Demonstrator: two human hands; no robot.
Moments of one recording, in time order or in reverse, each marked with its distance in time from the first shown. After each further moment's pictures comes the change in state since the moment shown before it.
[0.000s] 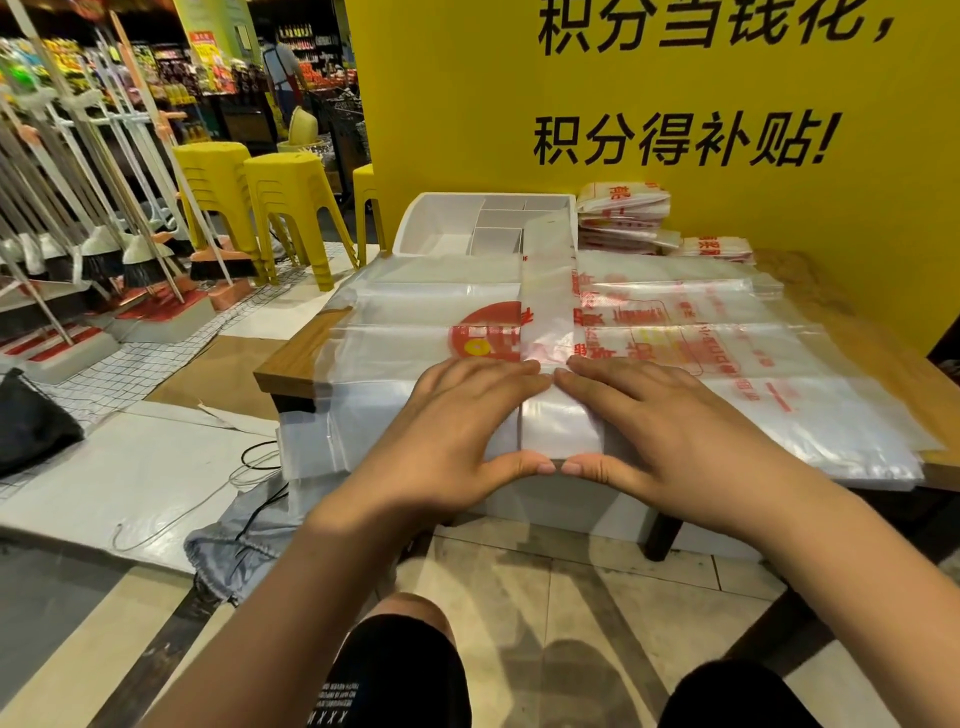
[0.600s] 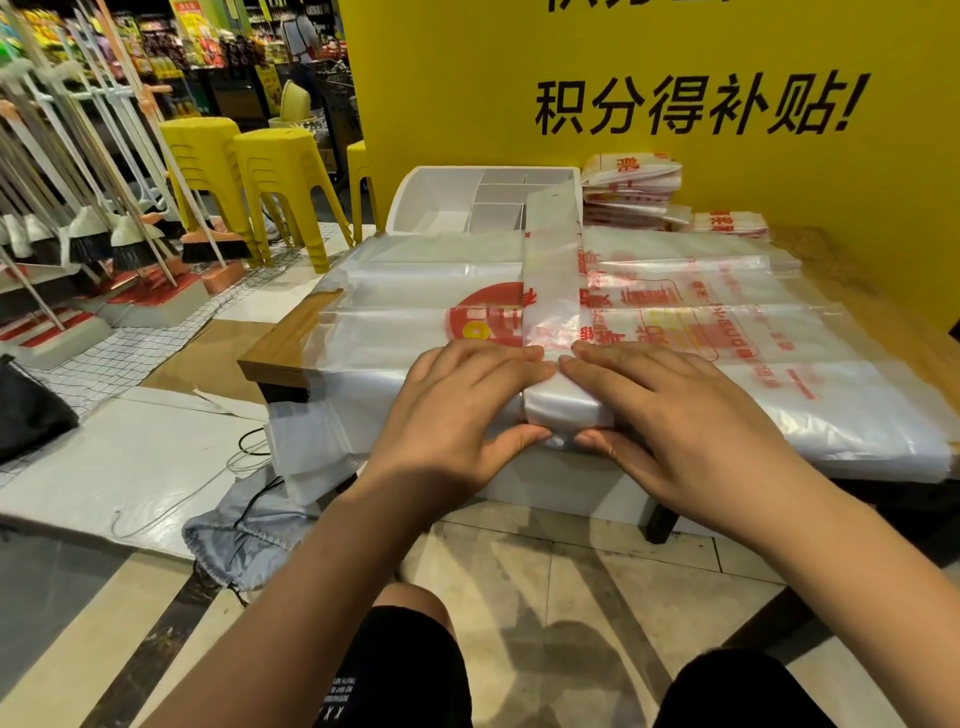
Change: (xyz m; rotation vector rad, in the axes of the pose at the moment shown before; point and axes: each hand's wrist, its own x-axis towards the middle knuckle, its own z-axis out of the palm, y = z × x) left_hand 0.003 -0.003 0.018 0.017 0.191 -0.029; right_hand 0.002 0.002 0.014 0.015 0.139 0.005
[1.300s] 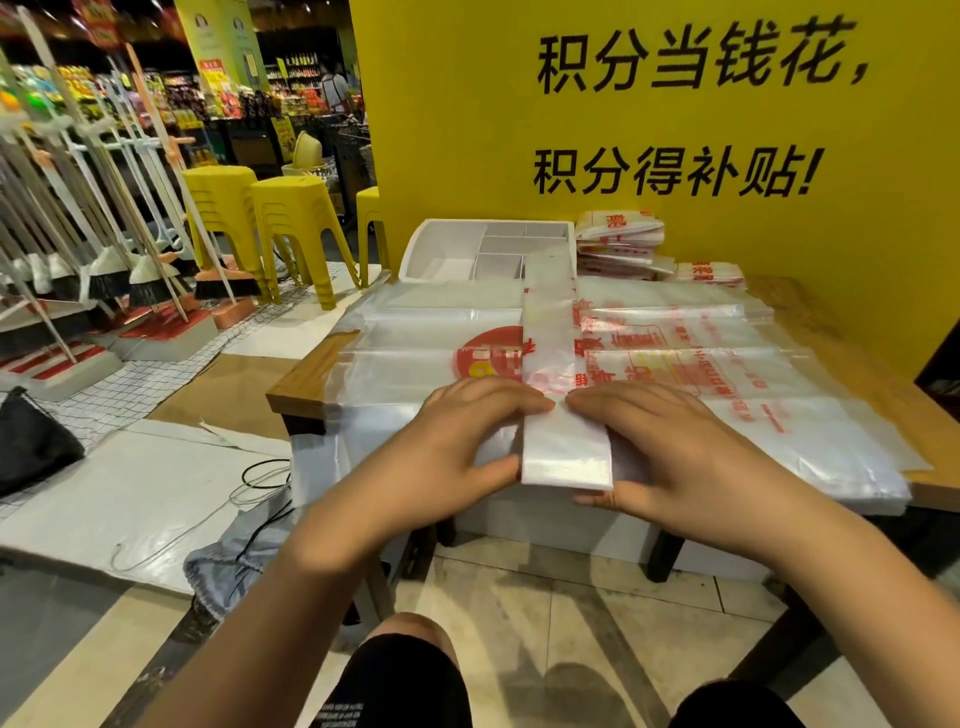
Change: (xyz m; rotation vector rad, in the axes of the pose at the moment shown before) left_hand 0.004 -0.004 -0.032 -0.298 -0.219 0.025; right_hand -0.006 -0.001 -0.024 0.233 -0.073 -0.002
